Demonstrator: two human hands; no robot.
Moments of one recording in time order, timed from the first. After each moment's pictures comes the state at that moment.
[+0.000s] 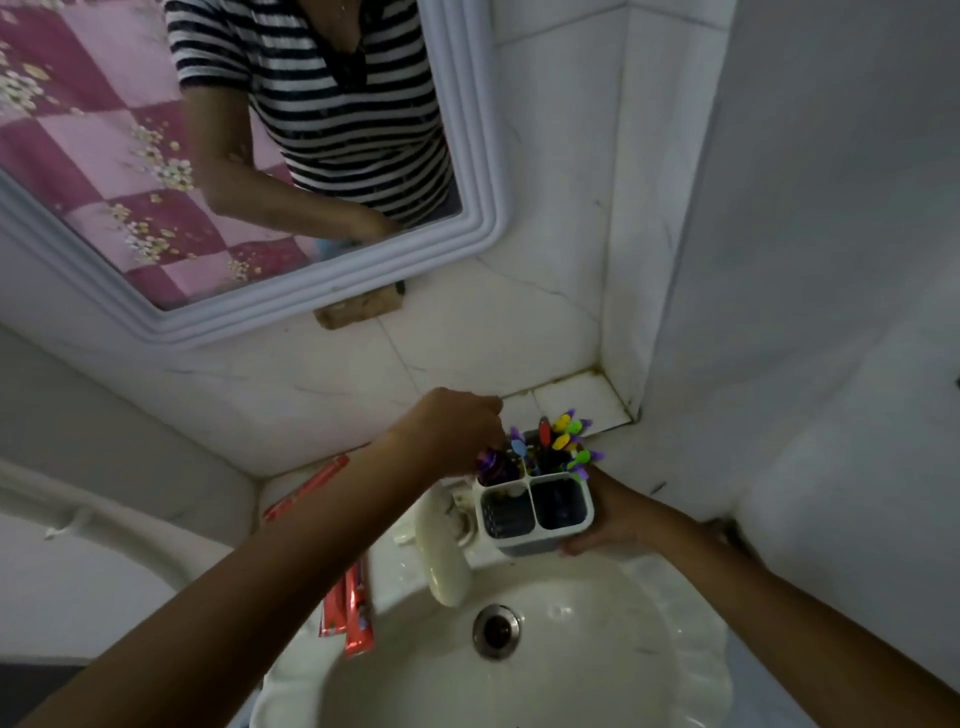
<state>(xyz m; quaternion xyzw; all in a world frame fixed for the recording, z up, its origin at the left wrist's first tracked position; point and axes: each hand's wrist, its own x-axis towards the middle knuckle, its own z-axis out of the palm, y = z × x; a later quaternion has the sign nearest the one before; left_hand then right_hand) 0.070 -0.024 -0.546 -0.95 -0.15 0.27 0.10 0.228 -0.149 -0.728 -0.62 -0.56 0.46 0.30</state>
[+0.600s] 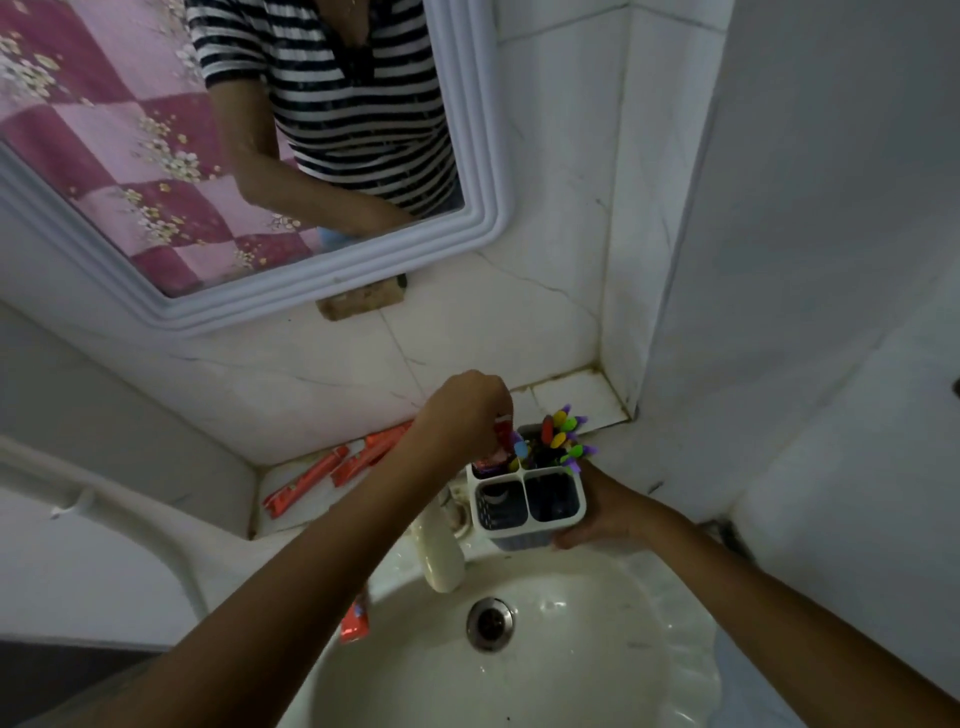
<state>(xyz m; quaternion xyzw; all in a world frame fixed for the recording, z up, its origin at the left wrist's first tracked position) 0.080 -0.032 -0.561 -0.93 -0.34 0.09 -0.08 0.227 -0.148 -0.731 -0.62 -0.56 0.45 0.31</state>
